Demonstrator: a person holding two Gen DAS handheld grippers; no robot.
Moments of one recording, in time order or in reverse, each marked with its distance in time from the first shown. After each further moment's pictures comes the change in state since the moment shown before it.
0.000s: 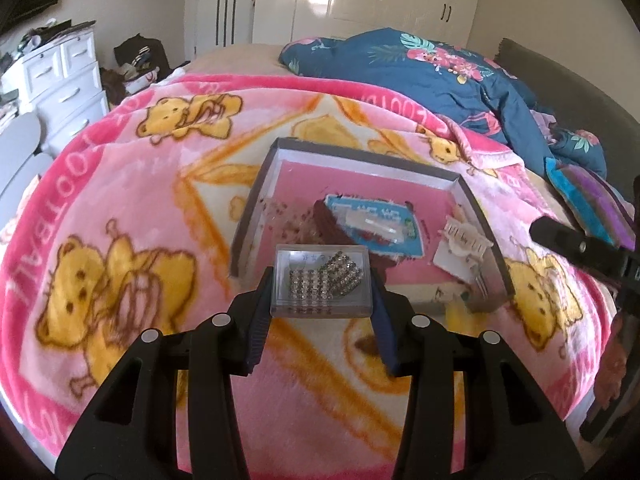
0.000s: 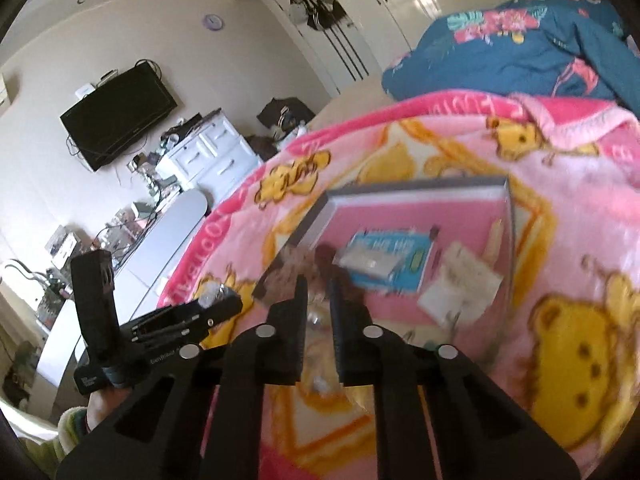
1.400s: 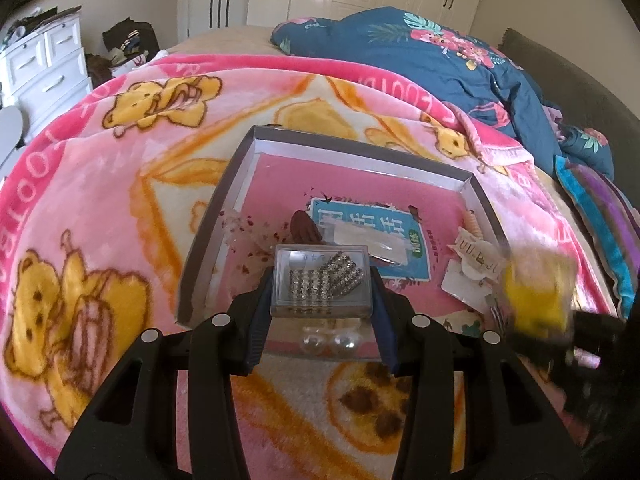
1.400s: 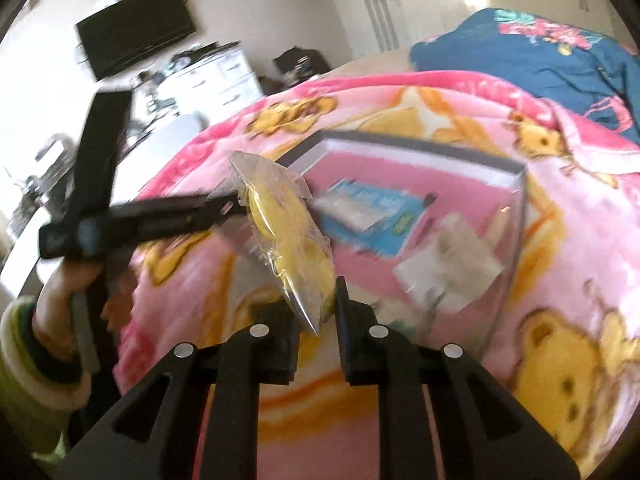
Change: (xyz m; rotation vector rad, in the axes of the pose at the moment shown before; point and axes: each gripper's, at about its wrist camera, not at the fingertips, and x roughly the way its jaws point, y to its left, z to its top) left arm 0.062 -0.010 0.021 -0.016 0.066 -0.026; right arm 0.047 -0.016 -0.027 -0.235 0.162 -0.076
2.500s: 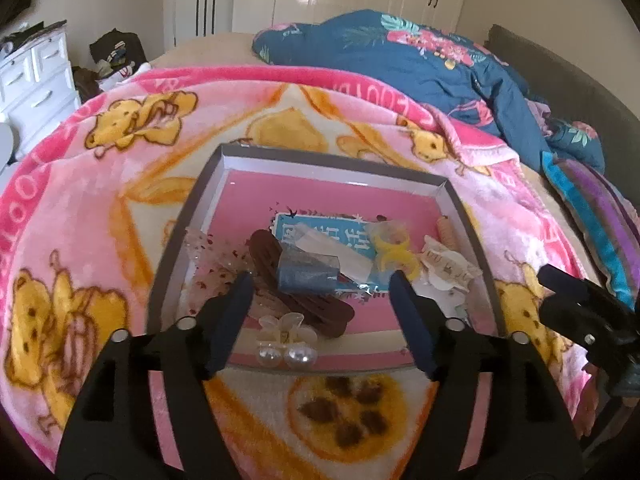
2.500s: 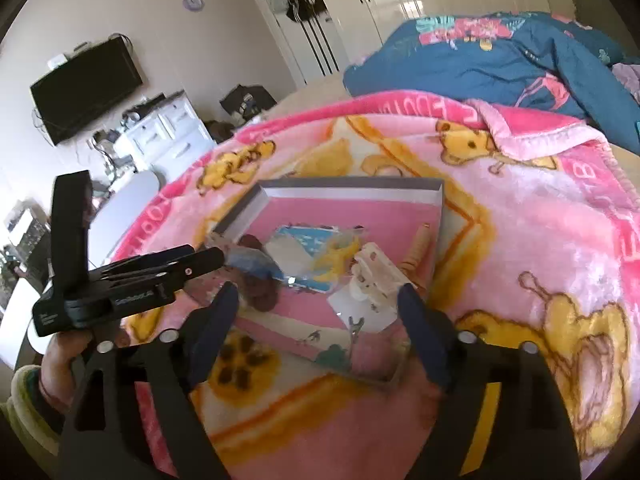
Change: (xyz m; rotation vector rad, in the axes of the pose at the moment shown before) left arm -0.008 -0.030 0.009 0.032 -0.019 -0.023; right arm -0.048 -0.032 0.004 0.173 -0.116 -0.097
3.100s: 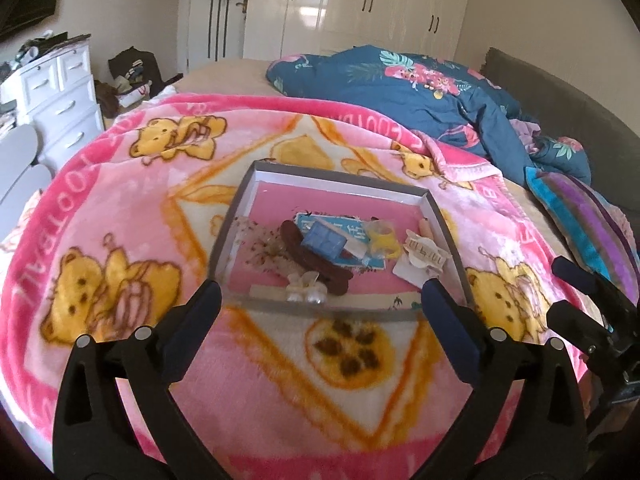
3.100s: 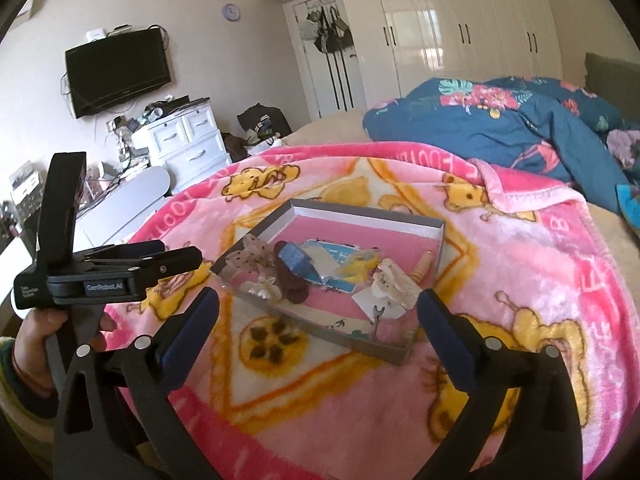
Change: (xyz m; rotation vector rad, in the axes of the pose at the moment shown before) left arm -0.091 0.005 -0.035 -0.014 -0.097 0.023; right arm -0.068 0.062 -0.028 -0.168 -0.115 -0.050
